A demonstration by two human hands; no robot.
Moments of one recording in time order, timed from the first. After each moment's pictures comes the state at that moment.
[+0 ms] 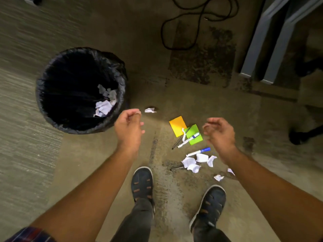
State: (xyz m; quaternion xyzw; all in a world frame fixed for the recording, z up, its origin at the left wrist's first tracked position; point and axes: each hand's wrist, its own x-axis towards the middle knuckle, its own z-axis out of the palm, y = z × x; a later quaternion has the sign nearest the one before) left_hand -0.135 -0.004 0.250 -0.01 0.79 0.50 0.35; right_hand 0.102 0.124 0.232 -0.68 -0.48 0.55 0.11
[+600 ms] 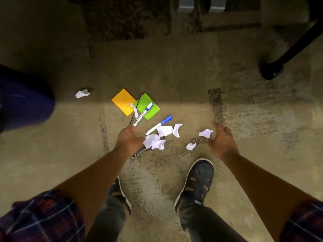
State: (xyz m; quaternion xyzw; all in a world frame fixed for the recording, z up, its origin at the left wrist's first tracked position) left_hand 0.065 -0.009 0.057 0.26 0.83 0.06 0.49; right_hand 0.386 0.059 0.077 -0.73 -0.57 0.35 -0.15
